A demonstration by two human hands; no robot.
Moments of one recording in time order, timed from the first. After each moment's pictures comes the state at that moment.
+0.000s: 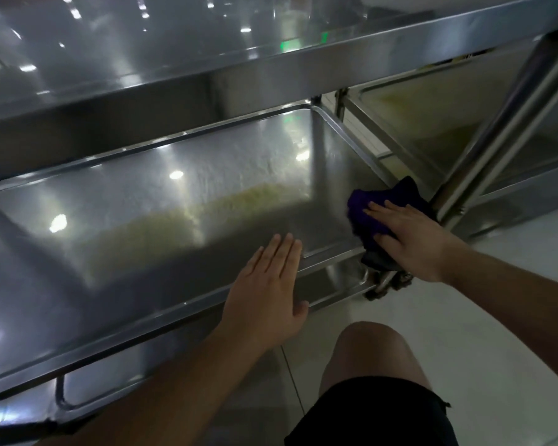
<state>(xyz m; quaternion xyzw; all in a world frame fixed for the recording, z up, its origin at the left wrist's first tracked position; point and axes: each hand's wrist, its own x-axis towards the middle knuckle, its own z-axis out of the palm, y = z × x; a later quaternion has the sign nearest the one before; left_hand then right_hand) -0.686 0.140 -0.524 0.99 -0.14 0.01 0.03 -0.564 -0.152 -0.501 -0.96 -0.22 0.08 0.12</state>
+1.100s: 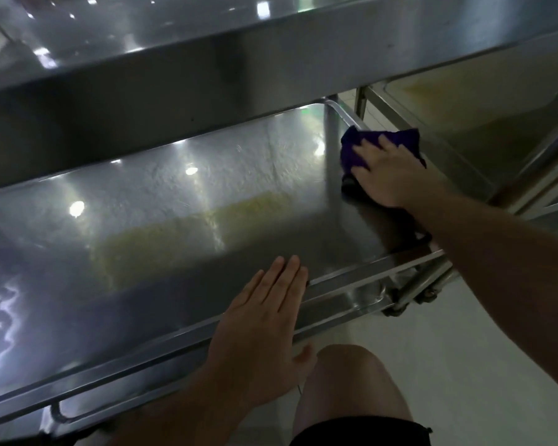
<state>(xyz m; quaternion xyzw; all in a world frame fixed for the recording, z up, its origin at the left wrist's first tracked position) -0.690 0.145 -0.522 0.99 -0.15 0.02 0.01 -0.413 -0.079 -0.493 -0.98 -0.19 0.04 0.08</state>
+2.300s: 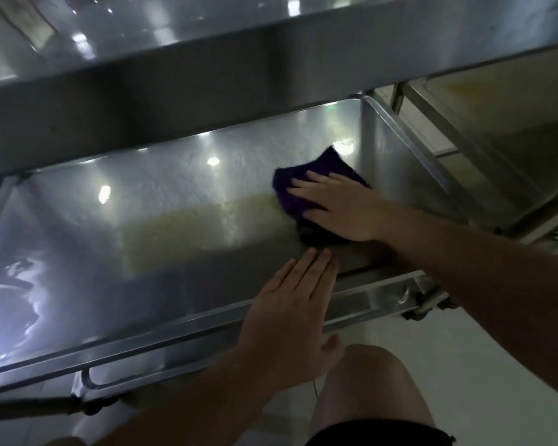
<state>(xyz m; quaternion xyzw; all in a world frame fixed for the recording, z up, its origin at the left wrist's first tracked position) -0.693 0.150 -0.524 0.99 -0.15 0.01 0.02 -0.477 0.023 -0.499 -0.88 -0.45 0.10 0.10</state>
